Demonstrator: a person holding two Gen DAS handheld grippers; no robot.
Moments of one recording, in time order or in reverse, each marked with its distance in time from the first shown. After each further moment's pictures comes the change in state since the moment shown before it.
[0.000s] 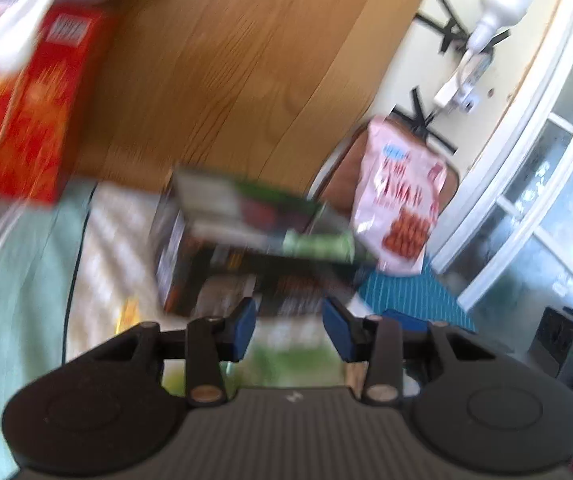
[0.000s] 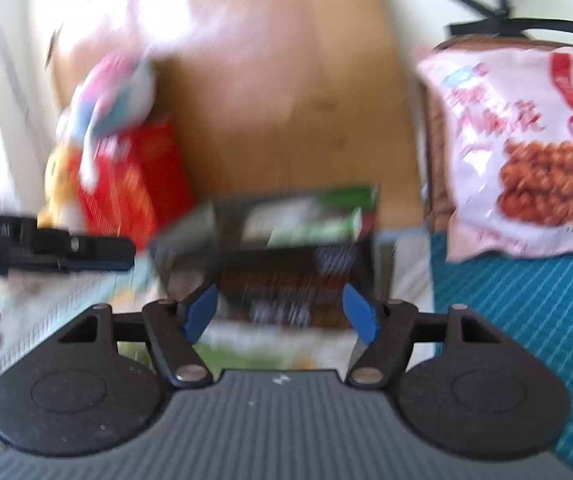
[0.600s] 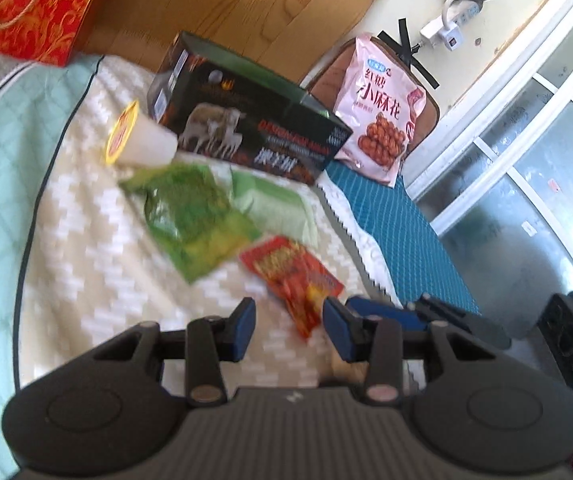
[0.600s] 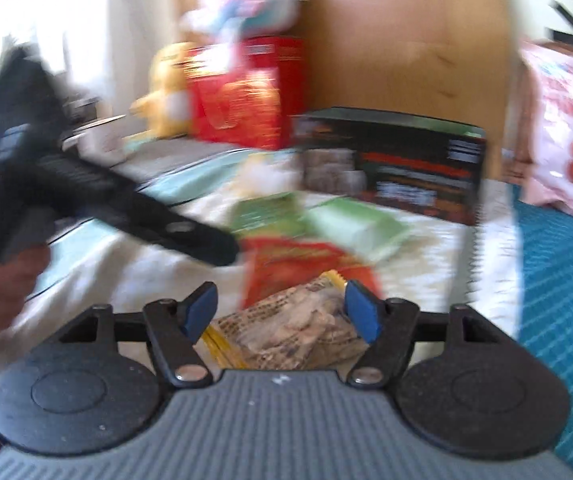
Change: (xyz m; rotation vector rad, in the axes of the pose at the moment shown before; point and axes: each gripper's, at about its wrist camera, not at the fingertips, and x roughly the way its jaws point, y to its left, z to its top) left arm -0.029 -0.002 -0.091 -0.072 0.149 -0.082; right arm -0.057 0.075 -0.068 -0.206 0.105 0.230
